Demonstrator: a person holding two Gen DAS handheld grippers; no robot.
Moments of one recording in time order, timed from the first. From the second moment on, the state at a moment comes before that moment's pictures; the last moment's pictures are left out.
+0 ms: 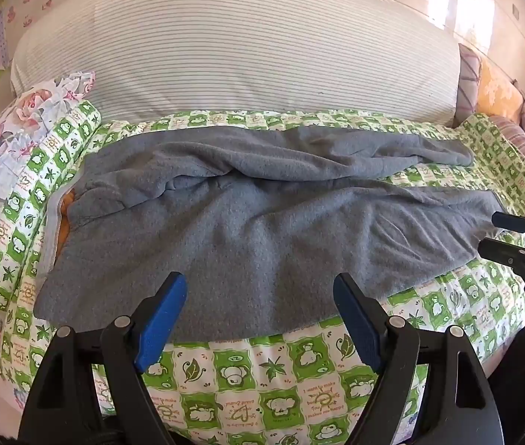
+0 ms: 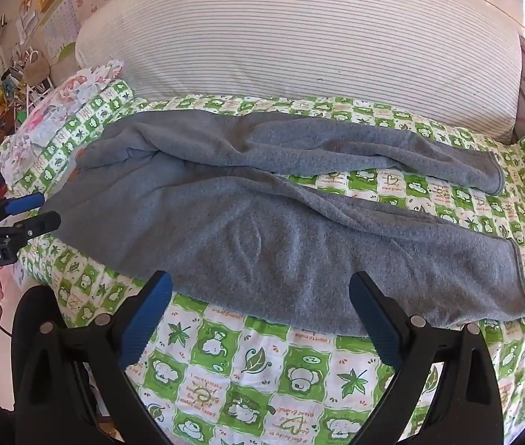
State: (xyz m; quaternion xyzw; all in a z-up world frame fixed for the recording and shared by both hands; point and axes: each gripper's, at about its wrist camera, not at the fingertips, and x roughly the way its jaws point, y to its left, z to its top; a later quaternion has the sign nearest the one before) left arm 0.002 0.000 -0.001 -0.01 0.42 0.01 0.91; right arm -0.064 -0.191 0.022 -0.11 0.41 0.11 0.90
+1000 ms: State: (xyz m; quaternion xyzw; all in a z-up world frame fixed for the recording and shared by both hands) left arm 0.004 -0.012 -0.017 -0.01 0.43 -0.01 0.90; right arm -0.062 -0.226 0.016 -0.08 0.43 0.07 0.89
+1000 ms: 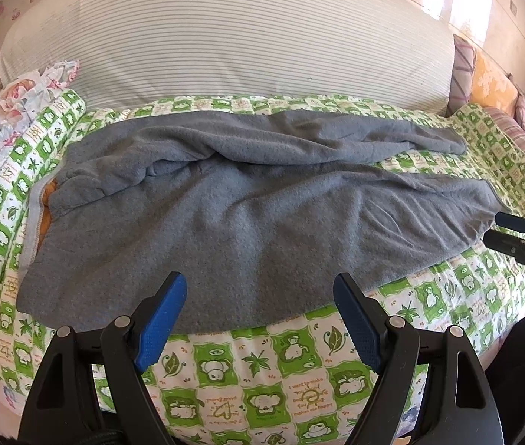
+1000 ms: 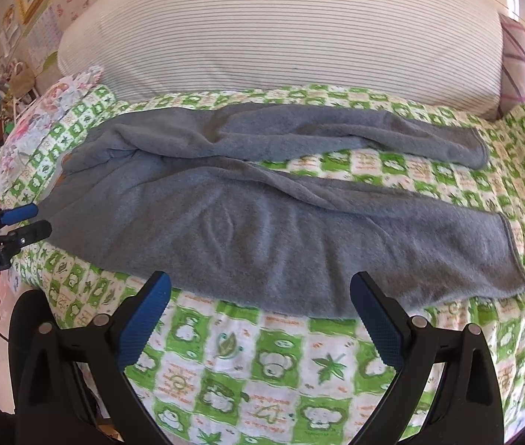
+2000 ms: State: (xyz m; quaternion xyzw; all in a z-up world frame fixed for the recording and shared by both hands) left arm 0.027 -0.095 -0.071 0.06 0.50 -0.13 0.86; right arm -0.084 -0.391 0.034 0.06 0.42 -0.11 0.90
